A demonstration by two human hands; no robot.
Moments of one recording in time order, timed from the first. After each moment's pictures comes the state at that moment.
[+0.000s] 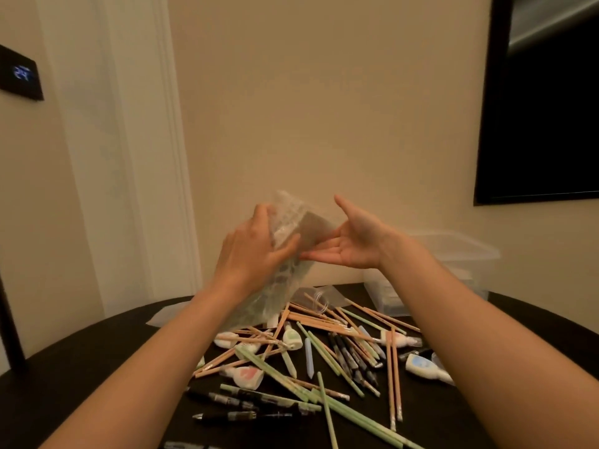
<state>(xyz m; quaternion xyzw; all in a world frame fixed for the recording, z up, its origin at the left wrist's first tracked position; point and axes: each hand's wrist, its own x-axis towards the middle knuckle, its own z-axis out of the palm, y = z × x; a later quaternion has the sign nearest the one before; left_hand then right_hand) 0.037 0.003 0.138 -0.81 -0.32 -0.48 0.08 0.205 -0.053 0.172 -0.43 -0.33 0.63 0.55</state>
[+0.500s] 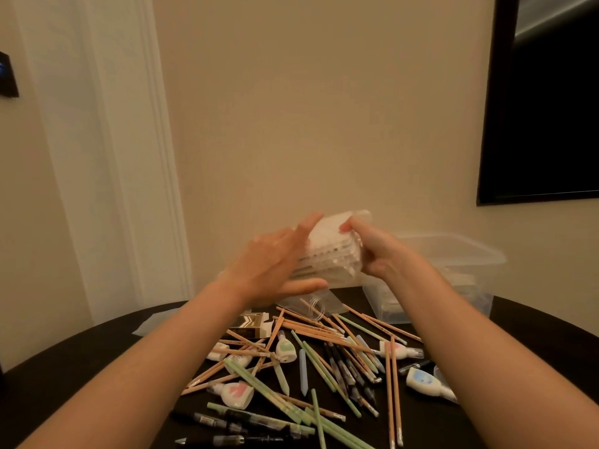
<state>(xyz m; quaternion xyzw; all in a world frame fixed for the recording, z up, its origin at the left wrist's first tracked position) 0.066 0.031 0.136 -0.91 -0.14 -0.34 0.21 0.247 -0.014 0.152 -0.50 -0.32 0.49 0.64</state>
